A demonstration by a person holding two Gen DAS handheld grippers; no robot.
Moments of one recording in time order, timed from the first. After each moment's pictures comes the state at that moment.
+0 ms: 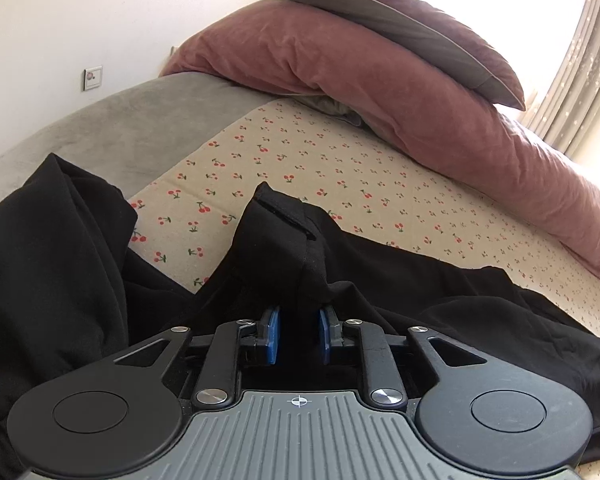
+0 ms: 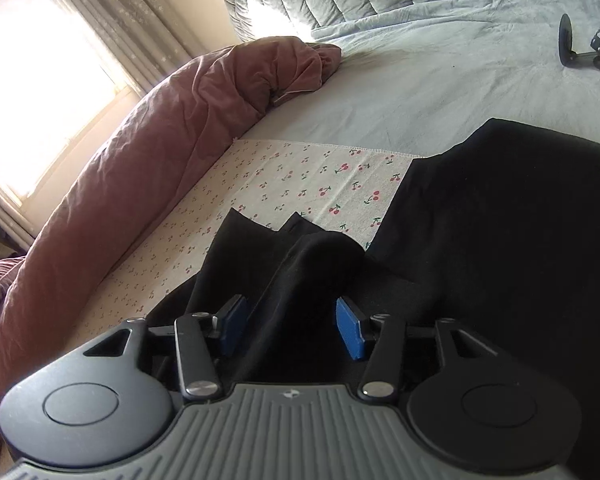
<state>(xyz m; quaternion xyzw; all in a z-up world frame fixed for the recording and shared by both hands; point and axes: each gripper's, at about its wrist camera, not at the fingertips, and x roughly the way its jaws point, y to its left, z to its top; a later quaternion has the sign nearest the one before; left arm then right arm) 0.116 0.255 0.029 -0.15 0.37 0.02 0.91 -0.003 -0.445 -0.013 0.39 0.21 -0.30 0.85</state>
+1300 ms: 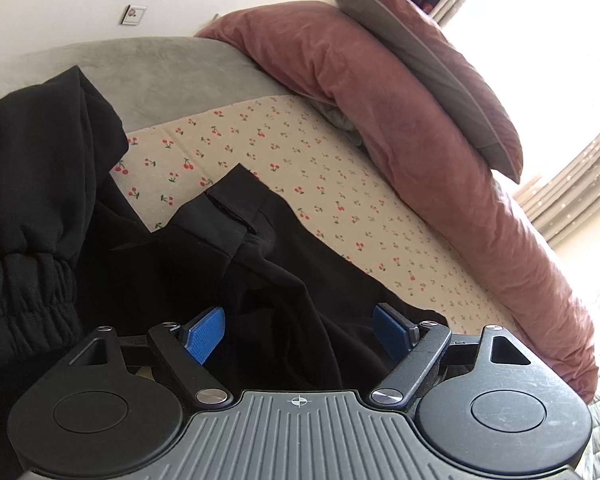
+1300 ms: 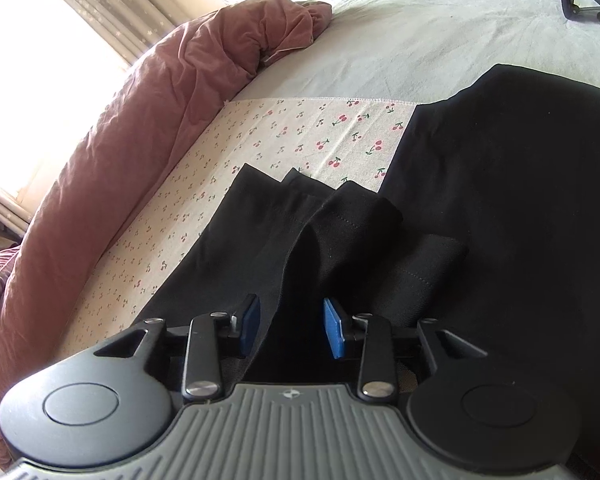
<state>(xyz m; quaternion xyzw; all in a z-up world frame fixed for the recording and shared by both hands) 0.108 0.243 0.024 -0.32 0.36 0.05 0.88 0.009 -0.453 -0.028 0.42 0.26 -0.29 0.82</state>
